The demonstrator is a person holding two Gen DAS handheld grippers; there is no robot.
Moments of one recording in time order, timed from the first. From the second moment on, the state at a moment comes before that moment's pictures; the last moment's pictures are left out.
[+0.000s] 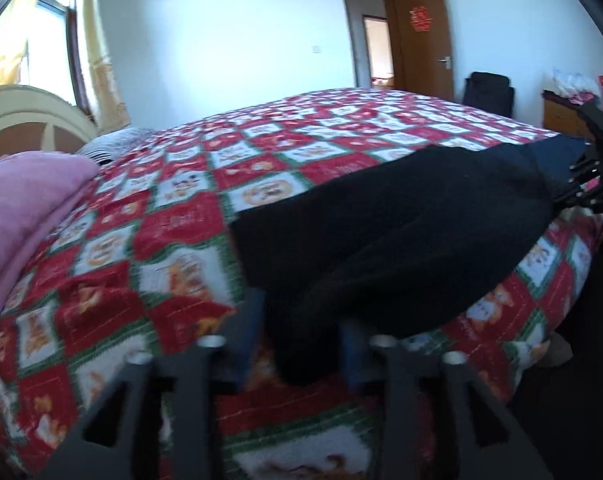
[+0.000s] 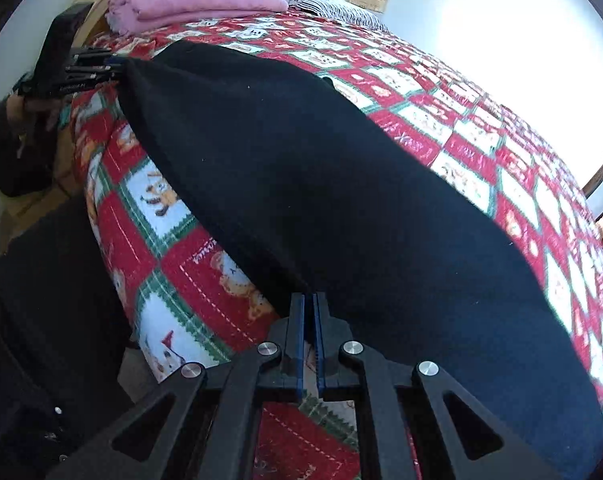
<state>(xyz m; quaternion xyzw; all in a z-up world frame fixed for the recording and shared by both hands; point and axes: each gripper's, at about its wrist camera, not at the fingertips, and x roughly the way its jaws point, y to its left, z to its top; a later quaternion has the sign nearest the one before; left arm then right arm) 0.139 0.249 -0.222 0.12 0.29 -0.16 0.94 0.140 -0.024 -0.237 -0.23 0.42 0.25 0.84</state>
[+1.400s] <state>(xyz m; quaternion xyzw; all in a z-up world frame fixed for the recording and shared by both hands) 0.154 0.184 -0.238 0.04 0.27 -0.21 0.94 0.341 0.026 -0.242 0.11 0.50 0.25 0.82</state>
